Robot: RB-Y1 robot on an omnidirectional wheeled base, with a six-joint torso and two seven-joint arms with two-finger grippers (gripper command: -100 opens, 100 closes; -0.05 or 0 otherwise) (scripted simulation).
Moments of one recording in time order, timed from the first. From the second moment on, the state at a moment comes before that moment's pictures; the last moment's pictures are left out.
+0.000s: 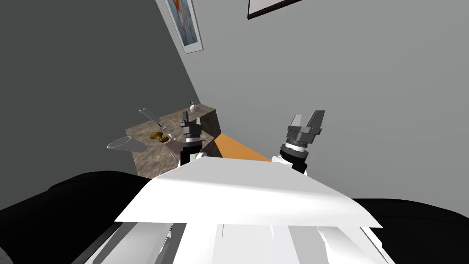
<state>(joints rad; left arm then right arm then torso) 0.55 -0.02 -0.01 -2.35 0.11 -0.35 0.12 0.49 -0.03 -0.07 -2.36 -0.01 -0.61 0.13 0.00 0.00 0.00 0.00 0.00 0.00</state>
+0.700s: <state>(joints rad) 0.62 0.11 0.05 -2.37 0.05 -0.24 0.08 0.49 -0.03 -0.07 -2.36 -0.01 -0.61 0.13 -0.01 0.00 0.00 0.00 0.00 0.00</state>
